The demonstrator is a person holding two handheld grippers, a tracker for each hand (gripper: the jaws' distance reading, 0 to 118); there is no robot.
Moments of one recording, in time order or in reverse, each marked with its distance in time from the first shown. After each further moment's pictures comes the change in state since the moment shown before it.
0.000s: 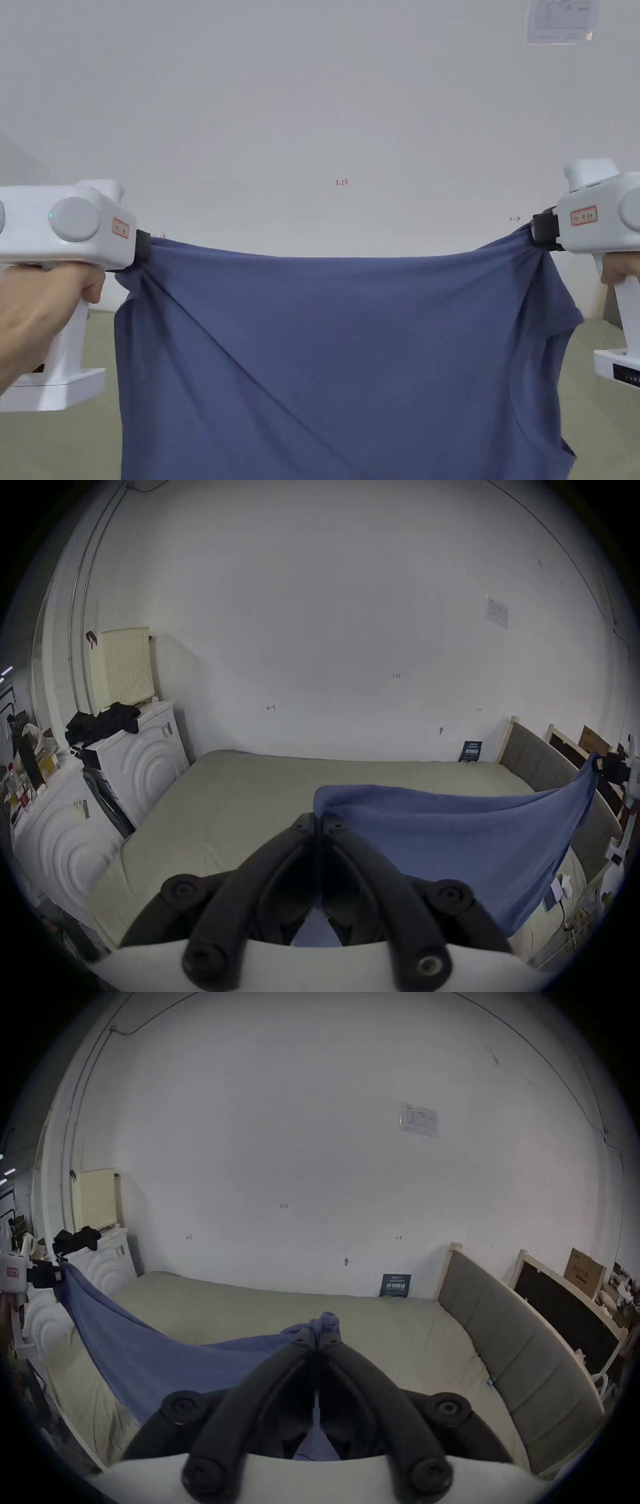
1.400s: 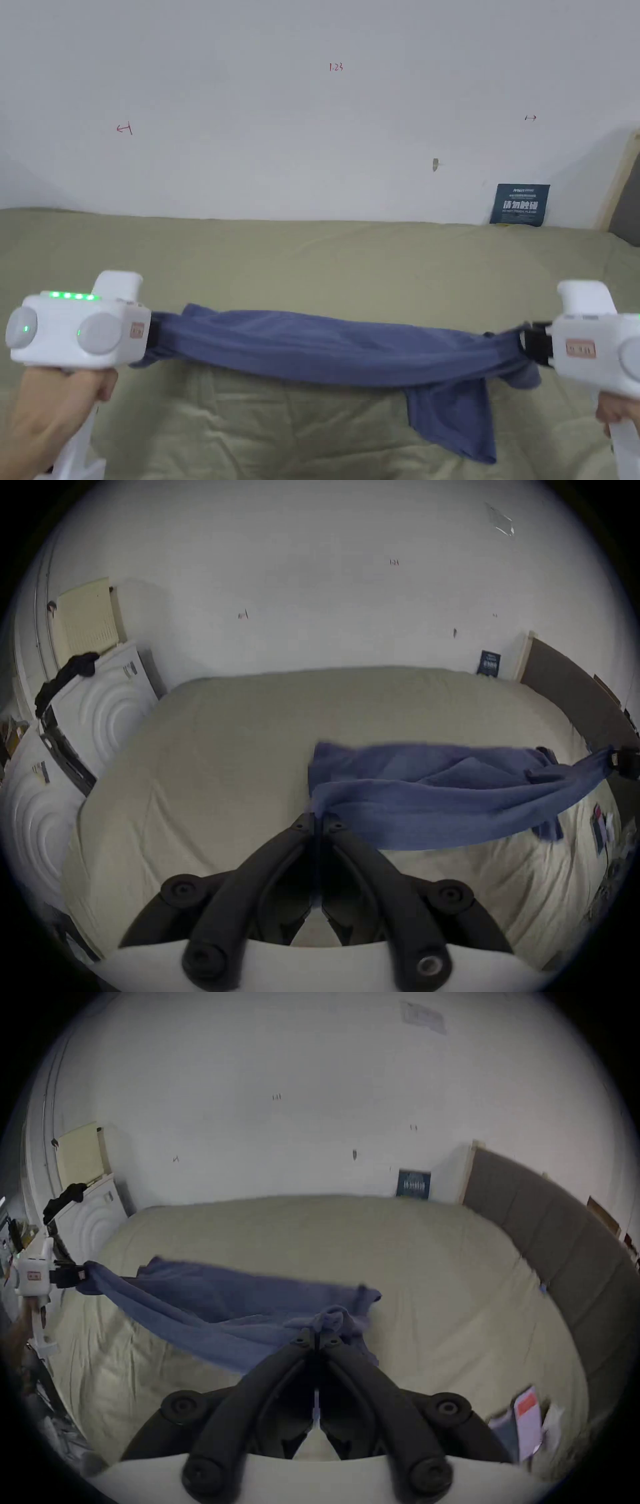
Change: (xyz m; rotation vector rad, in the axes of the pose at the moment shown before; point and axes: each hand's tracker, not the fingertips) left arm 0.023 -0.222 -0.154 -0.275 -0.010 -0.096; right arm 0.008 -0.258 -0.067 -0.332 0.049 -0.087
